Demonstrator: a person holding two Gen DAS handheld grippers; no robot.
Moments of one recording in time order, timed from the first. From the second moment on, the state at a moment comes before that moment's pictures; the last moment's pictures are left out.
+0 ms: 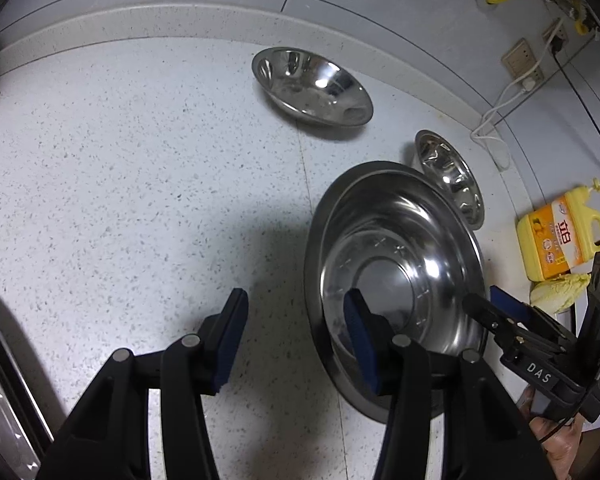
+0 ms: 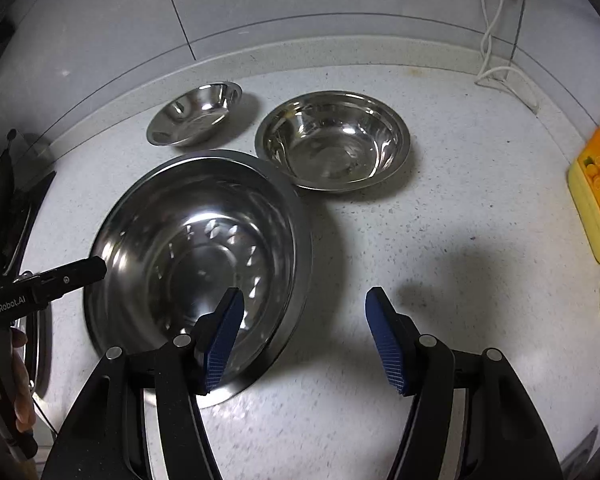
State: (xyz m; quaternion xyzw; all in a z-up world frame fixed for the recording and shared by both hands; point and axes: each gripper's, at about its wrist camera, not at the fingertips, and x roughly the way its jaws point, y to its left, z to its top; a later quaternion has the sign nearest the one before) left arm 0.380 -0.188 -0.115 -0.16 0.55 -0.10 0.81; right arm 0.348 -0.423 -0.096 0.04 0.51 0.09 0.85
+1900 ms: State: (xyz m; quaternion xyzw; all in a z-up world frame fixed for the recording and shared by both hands) left arm 0.236 -0.165 -0.099 -0.19 0.54 -0.13 0.81; right arm 0.226 -0.407 -0.090 0.04 0.52 0.12 0.84
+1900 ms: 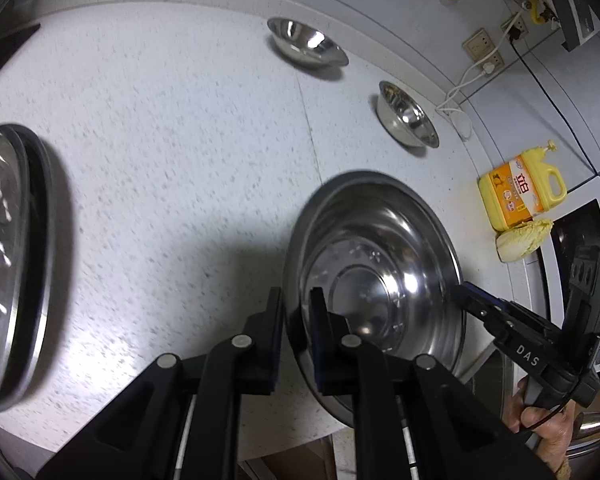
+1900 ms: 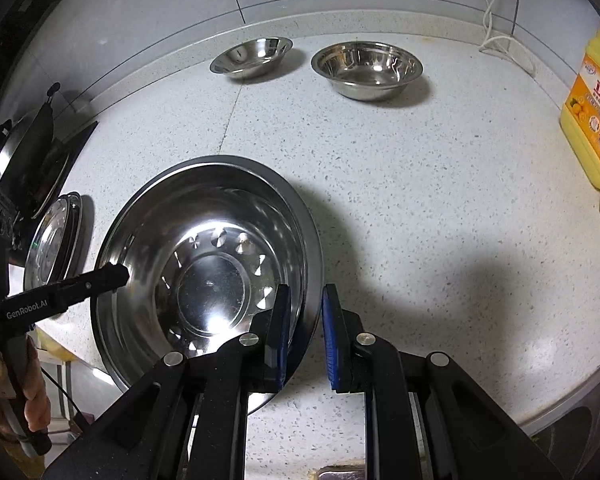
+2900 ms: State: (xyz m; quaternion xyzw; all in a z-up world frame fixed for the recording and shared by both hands) left arm 0.429 -0.238 -0.071 -0.17 0.55 -0.19 0.79; right arm 0.356 -0.499 -0.054 0.08 0.49 0.08 0.87
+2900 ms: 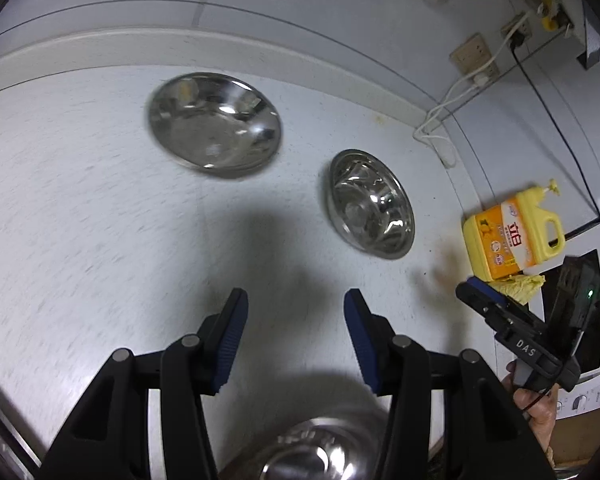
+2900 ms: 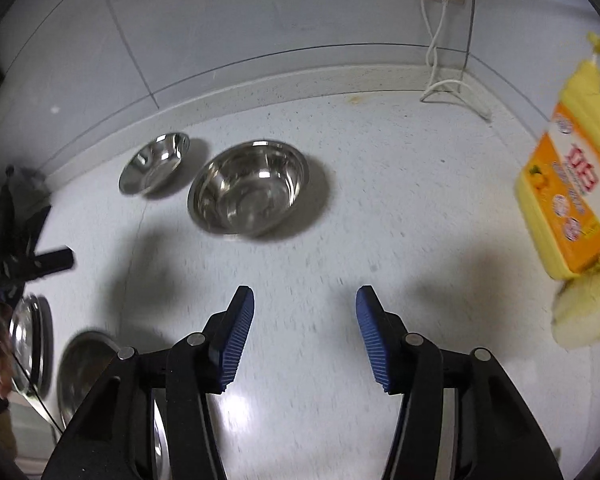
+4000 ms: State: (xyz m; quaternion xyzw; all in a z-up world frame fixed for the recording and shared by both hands) left arm 0.507 -0.309 -0.131 -0.22 0.57 -0.23 0.76; right arm 0.442 -0.481 -0.109 0.14 0.49 0.12 0.85
